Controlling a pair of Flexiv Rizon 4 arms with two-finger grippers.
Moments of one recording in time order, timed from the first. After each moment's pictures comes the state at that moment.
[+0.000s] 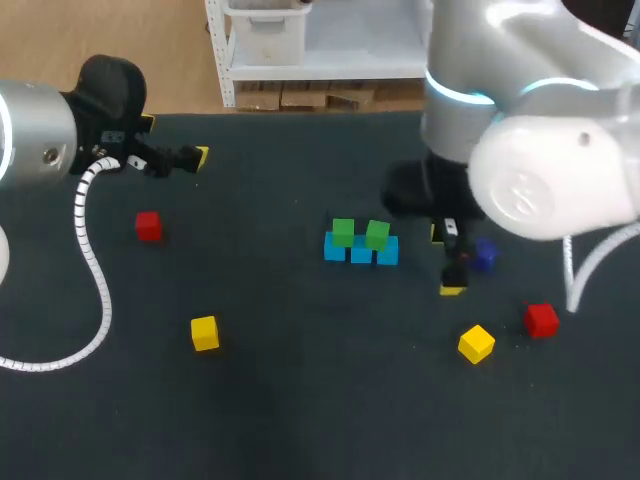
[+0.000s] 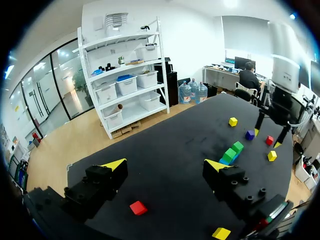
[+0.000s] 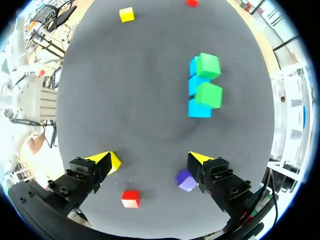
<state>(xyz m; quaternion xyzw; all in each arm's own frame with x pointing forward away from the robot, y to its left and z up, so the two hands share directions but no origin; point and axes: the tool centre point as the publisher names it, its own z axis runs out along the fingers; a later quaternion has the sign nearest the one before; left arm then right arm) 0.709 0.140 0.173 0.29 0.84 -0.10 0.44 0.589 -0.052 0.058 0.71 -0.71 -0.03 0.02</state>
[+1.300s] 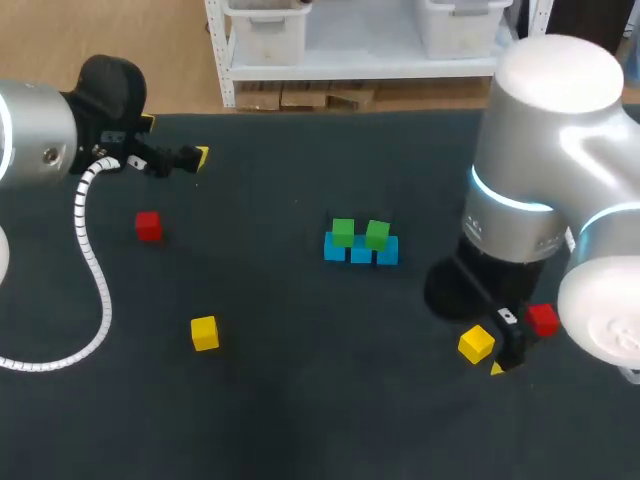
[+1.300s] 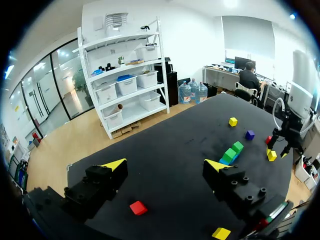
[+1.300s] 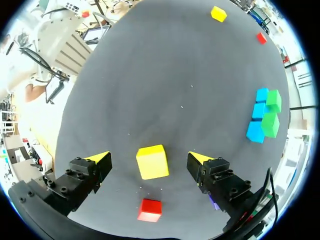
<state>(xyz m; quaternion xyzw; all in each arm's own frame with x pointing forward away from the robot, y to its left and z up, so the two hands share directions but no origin) 0.709 0.140 0.173 0.29 0.84 -0.10 0.44 0.518 -0.085 0.008 0.83 -0.55 -0.02 0.01</state>
